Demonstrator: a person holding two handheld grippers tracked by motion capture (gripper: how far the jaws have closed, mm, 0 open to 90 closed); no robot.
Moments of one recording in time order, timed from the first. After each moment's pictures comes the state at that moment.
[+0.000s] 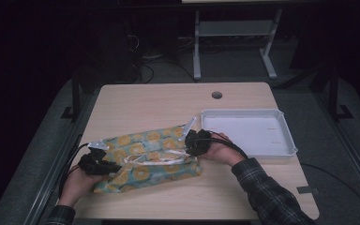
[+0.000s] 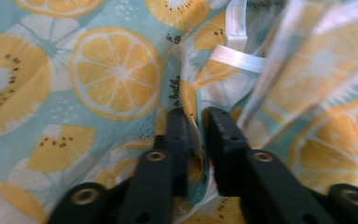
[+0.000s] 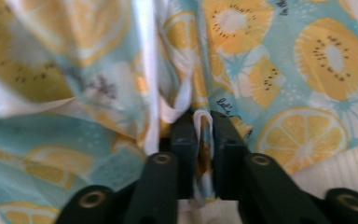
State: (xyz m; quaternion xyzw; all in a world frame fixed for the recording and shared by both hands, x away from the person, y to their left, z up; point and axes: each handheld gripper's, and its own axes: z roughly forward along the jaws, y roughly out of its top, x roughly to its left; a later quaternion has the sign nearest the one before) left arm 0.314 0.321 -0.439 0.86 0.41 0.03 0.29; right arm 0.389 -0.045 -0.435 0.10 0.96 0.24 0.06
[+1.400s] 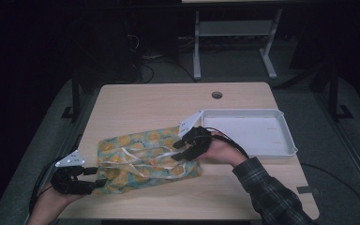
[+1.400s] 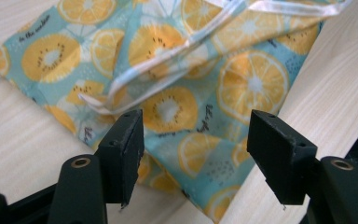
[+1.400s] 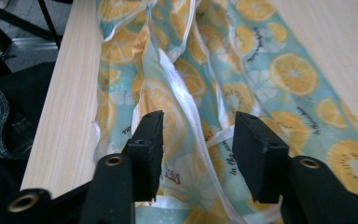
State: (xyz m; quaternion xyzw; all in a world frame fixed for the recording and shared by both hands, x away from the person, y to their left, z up) left arm 0.242 0.350 -0.400 0.85 0.39 0.08 0.33; right arm 0.362 -0.040 -0.384 0.05 0.92 0.38 0.00
